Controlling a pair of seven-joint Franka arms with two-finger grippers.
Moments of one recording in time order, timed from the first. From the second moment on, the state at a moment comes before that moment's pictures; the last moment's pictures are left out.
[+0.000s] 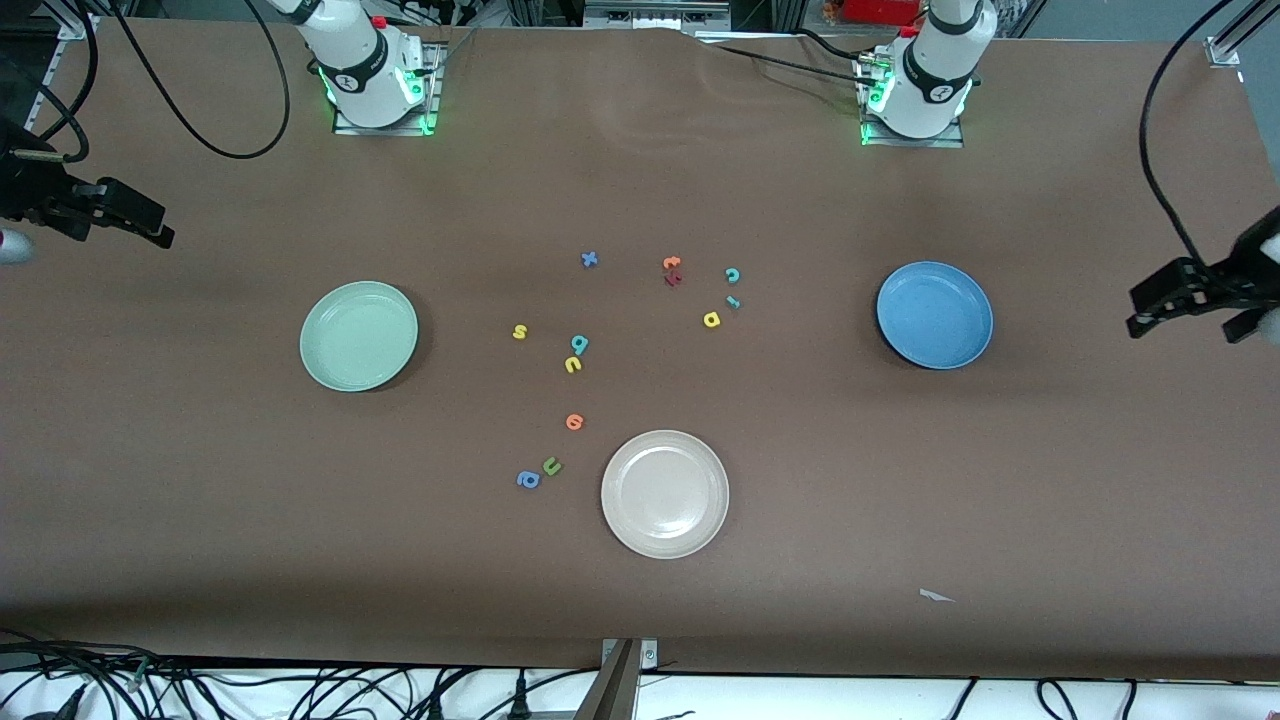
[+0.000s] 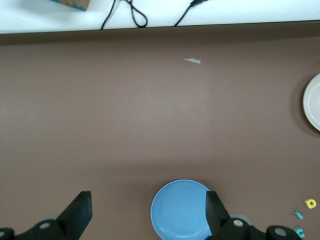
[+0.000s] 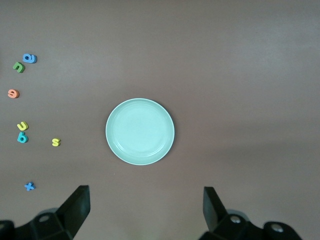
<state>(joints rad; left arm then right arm) -0.01 0.14 0.08 -1.47 0.00 1.74 0.08 0.01 -0.02 -0.04 -1.64 0.01 1.59 0.06</state>
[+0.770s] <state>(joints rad) 0.03 0.17 0.08 -1.47 0.00 1.74 0.08 0.01 -0.02 -0.04 -1.64 0.01 1.59 0.06</state>
